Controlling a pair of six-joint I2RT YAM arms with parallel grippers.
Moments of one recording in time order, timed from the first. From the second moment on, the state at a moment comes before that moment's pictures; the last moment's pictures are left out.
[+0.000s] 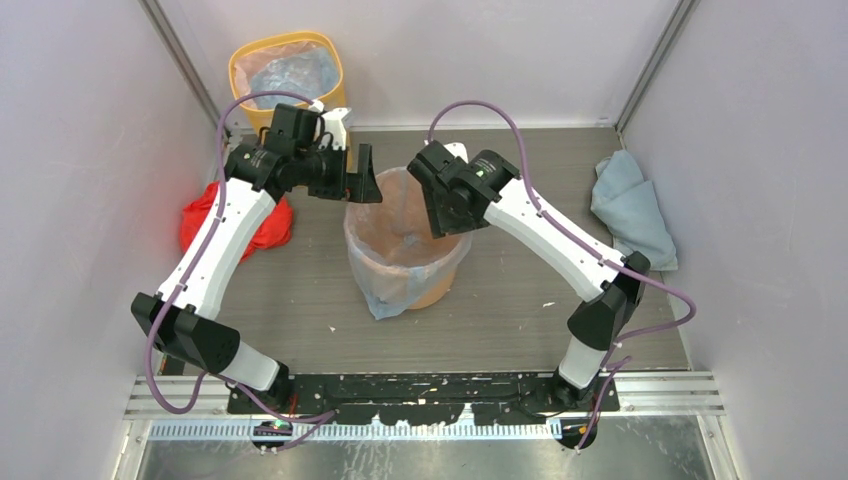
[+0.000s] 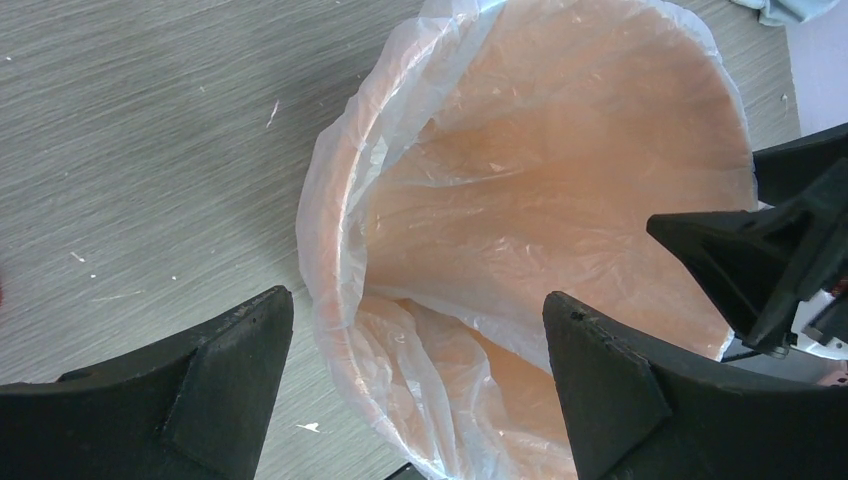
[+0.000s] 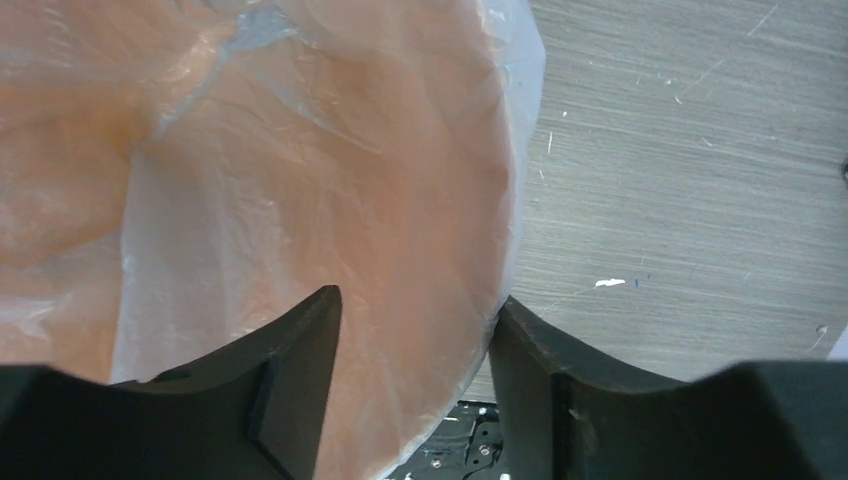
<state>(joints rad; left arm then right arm) -0.36 1.50 1.69 -0.98 0.33 -0.20 0.83 1.72 1.91 -1.33 0.38 0.53</state>
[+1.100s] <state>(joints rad) -0.36 1.50 1.69 -0.99 0.33 -0.18 0.65 1.98 2.23 -1.24 0.35 0.26</state>
